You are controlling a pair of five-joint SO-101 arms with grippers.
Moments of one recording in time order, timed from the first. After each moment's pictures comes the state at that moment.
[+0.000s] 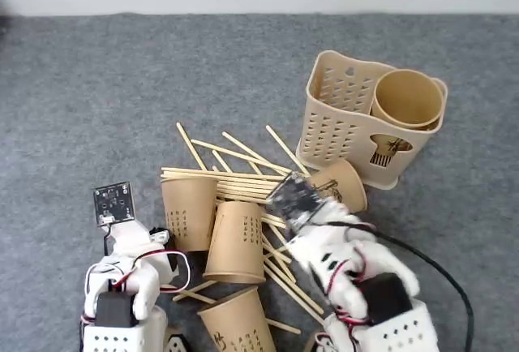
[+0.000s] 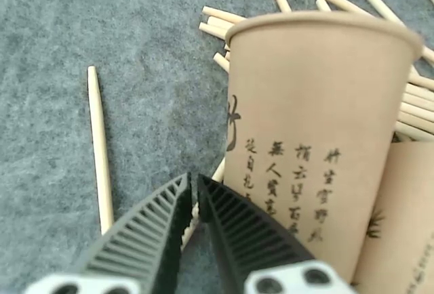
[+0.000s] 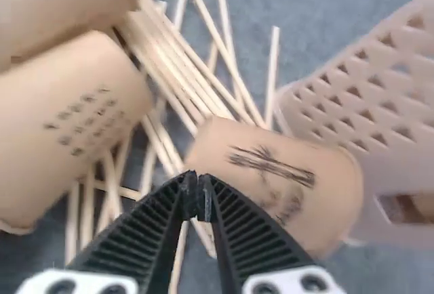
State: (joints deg) left arm -2.7 -103.3 96.8 72.0 23.6; right arm -22.6 -80.4 65.8 68.8 25.1
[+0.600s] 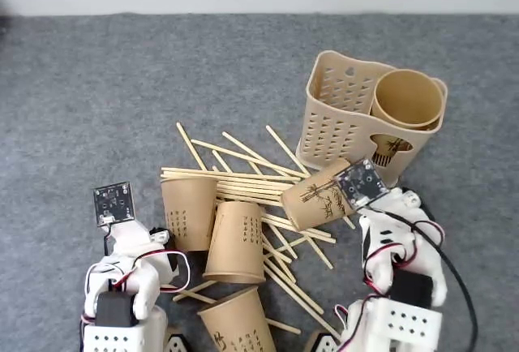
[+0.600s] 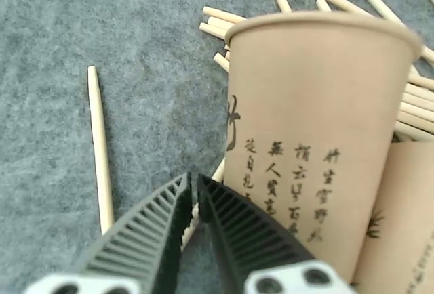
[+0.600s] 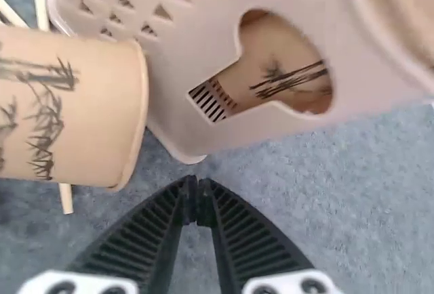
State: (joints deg) left arm -2.7 -103.3 96.8 72.0 23.6; right arm 11.3 -80.5 81.1 44.5 46.4
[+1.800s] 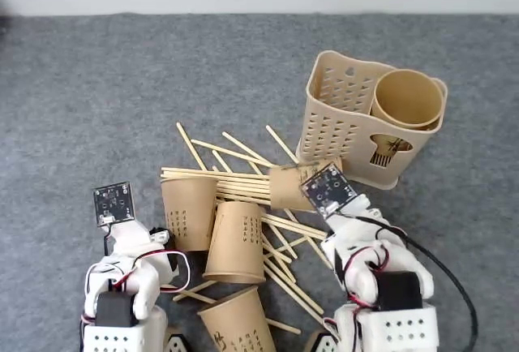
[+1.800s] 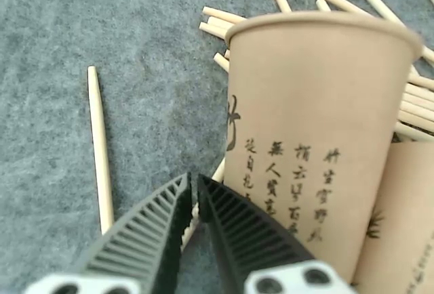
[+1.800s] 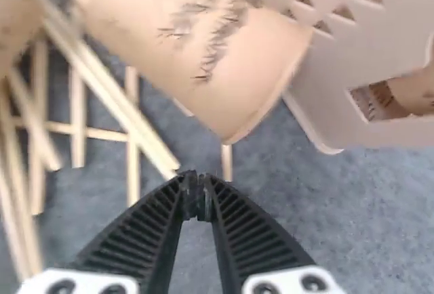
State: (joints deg) left arm -2.7 -103.3 96.8 72.0 23.6; right arm -9.1 -80.6 69.0 74.6 31.4
